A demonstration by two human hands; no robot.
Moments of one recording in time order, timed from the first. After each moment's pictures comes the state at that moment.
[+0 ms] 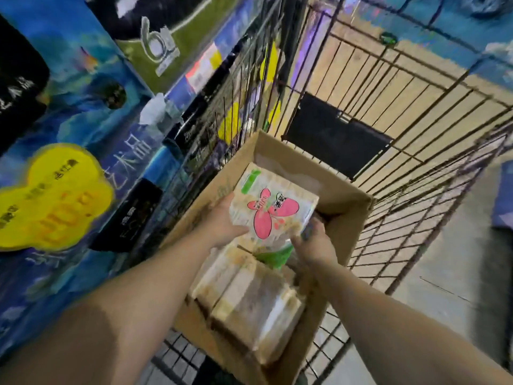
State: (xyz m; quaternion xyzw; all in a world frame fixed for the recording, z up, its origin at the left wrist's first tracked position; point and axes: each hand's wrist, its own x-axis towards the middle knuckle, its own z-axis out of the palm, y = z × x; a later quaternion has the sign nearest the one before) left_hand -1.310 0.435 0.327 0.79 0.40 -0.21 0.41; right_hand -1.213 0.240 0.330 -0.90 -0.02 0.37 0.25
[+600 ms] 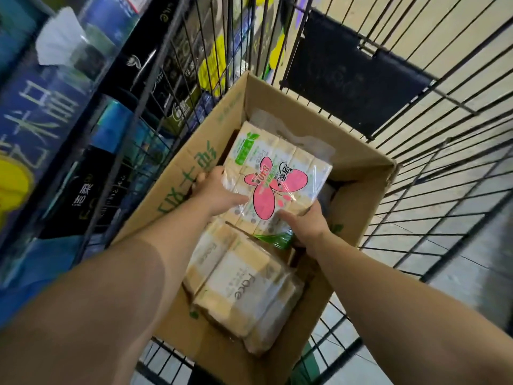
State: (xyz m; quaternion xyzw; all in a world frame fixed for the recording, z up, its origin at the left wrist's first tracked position) left_hand -1.279 0.429 0.266 0.73 0.49 -0.23 0.41; right_hand -1.196 0.237 0.260 -0.80 0.12 0.47 0.36
